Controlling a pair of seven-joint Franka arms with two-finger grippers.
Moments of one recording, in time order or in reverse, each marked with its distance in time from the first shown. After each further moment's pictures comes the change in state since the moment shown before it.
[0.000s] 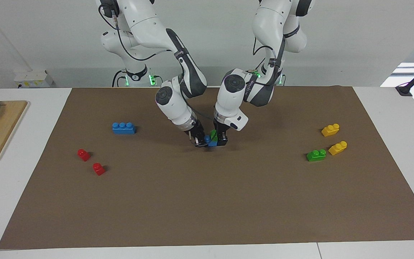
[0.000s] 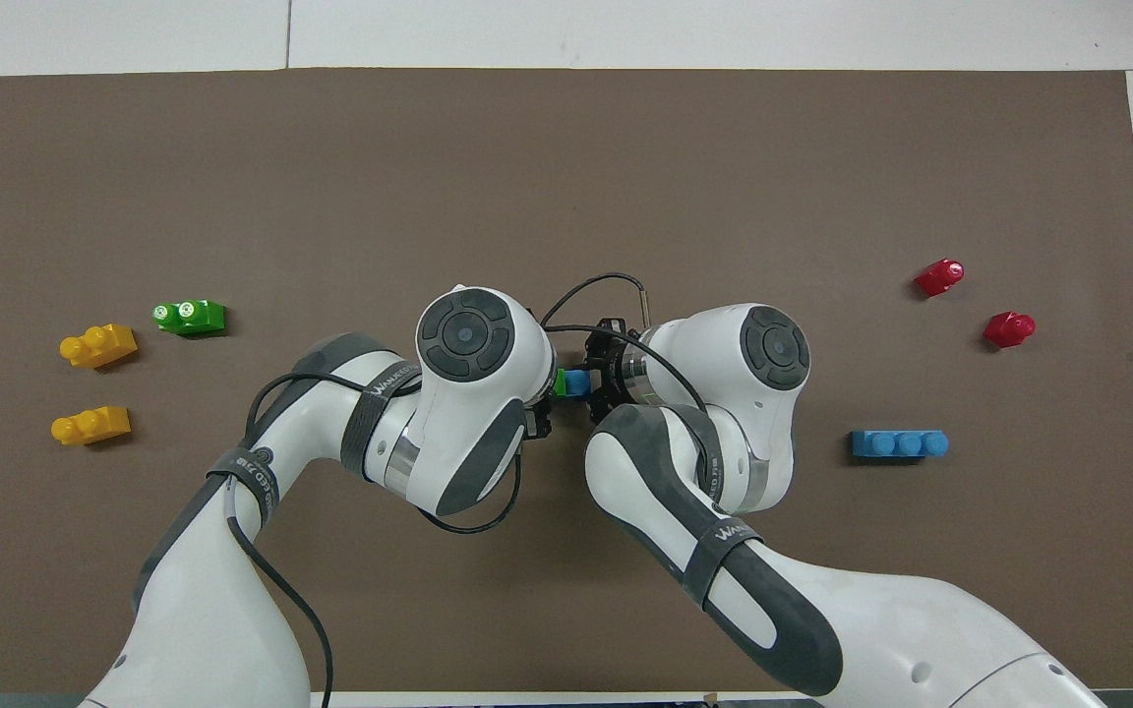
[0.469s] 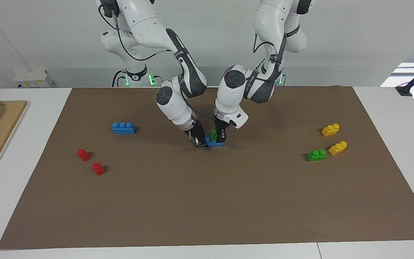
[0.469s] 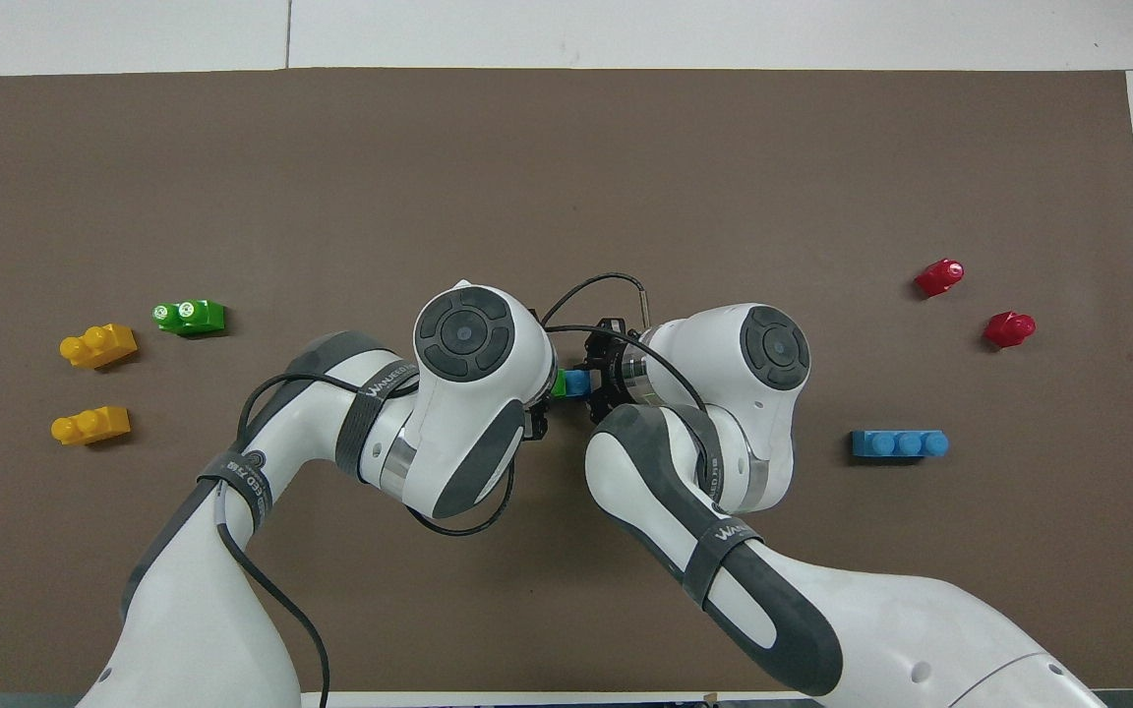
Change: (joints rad) left arm 0.000 -0.031 0.002 0.006 0.002 -0.028 0.059; right arm 0.000 0.000 0.000 0.000 0.000 0.000 -0.005
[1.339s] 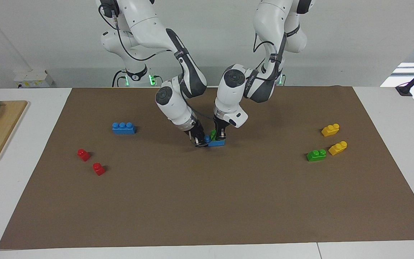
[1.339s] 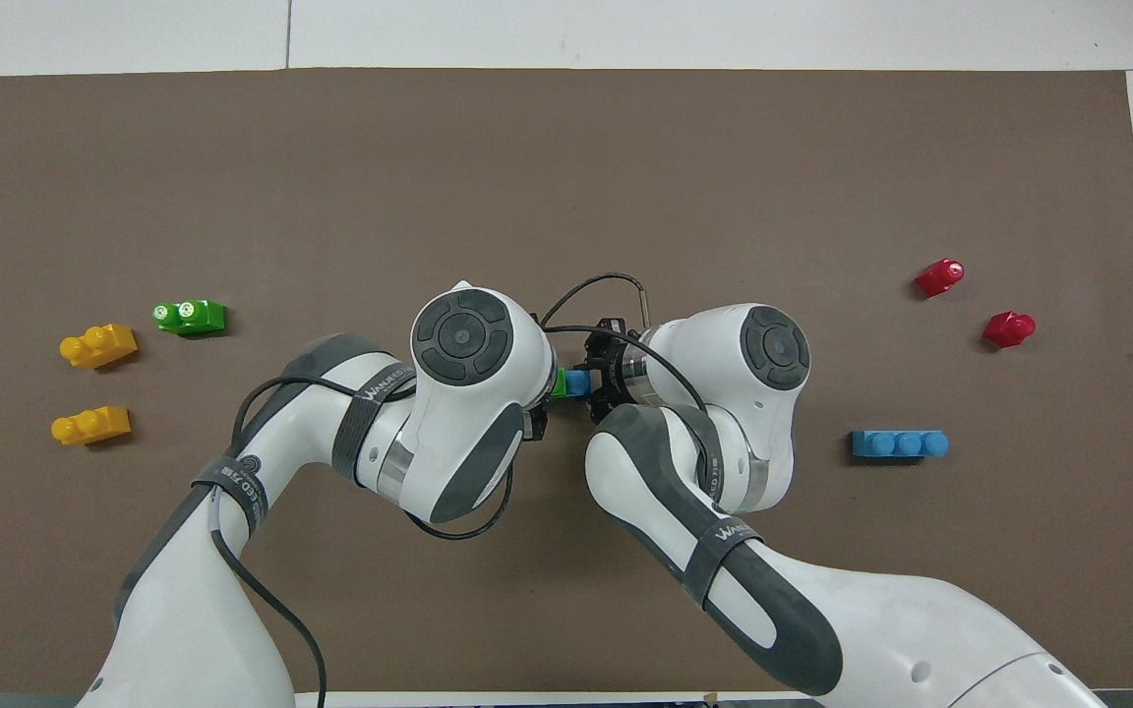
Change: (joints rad) left arm 0.000 -0.001 -0.003 -0.005 0.000 -0.001 0.003; right arm 0.000 0.000 0.000 0.000 0.000 0.001 -0.007
